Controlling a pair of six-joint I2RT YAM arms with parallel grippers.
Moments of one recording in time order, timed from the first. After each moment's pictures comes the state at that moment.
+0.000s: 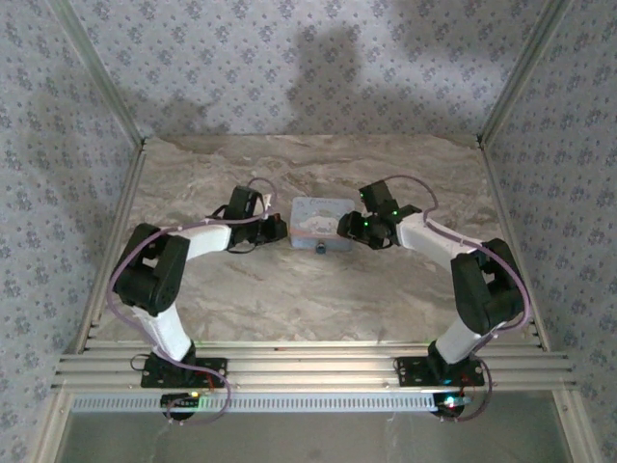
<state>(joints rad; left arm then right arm) -0.43 1.78 0.95 -0.01 0.46 -0.58 0.46 1.62 1.02 -0.39 -0.18 0.67</state>
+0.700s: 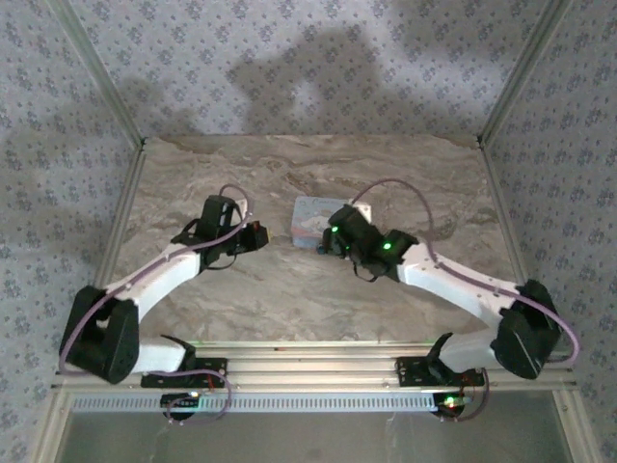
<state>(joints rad) -0.41 1.28 0.73 -0.22 0.35 -0.57 0.87 1.38 1.01 -0.54 0.32 0.80</state>
